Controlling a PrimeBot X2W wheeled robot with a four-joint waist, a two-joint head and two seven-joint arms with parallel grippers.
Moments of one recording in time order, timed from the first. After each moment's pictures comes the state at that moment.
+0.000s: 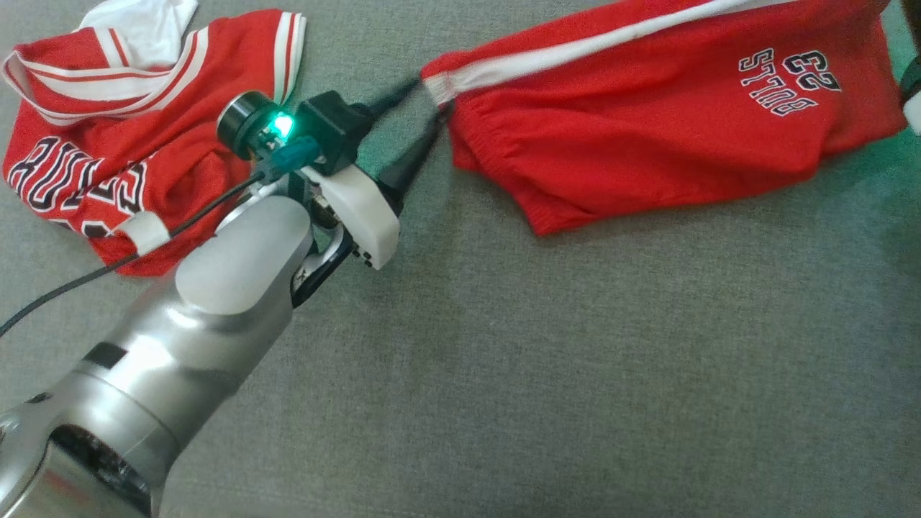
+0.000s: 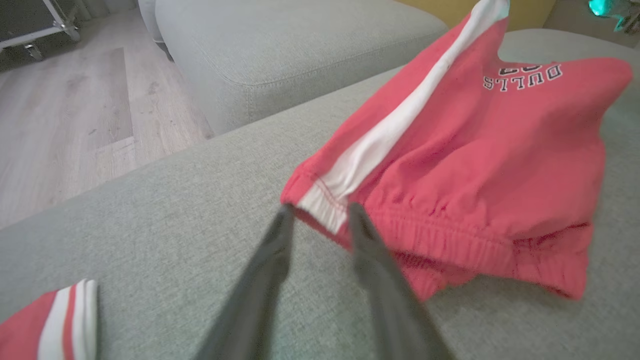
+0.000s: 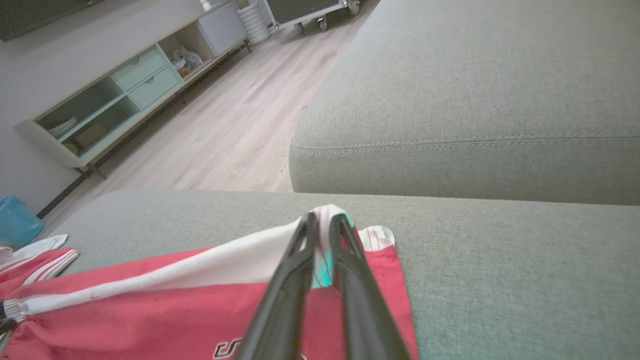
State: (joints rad) left arm -1.00 0.26 -1.05 0.65 -0.66 -0.13 -0.11; right arm -0.90 -0.73 0.65 0.49 1.08 0.13 0.06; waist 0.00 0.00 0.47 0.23
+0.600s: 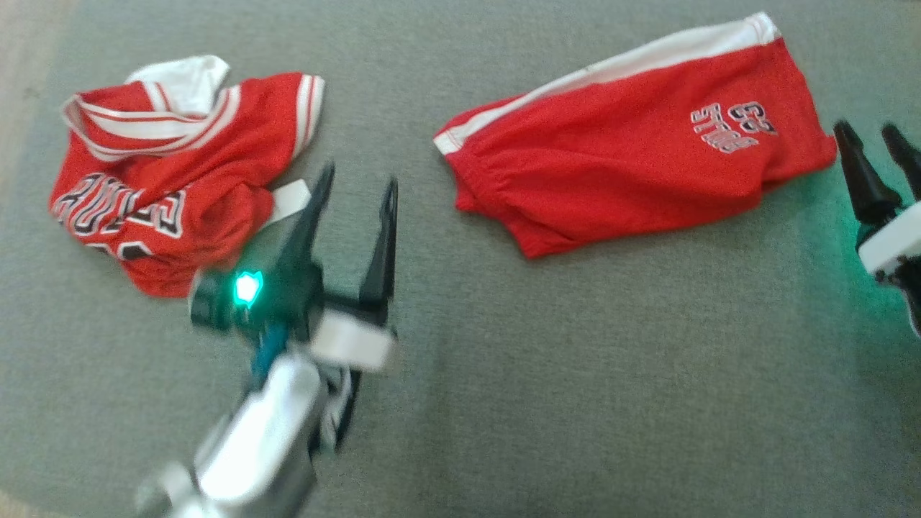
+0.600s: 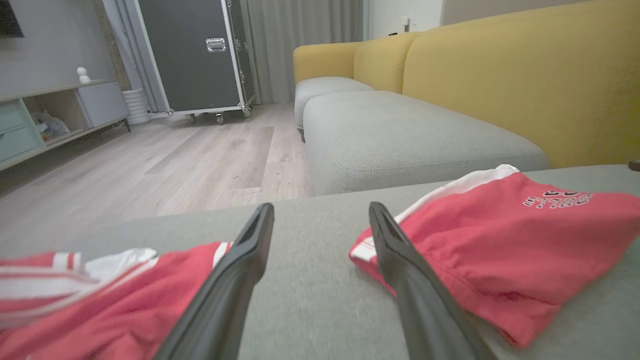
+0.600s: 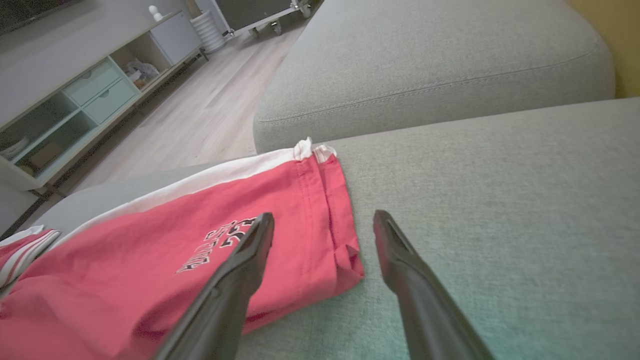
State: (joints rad) left arm -0.55 0.22 -0.68 0.34 -0.45 0.22 -0.25; right arm -0.69 -0.70 0.76 0.64 1.18 0.13 -0.17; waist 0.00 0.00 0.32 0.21
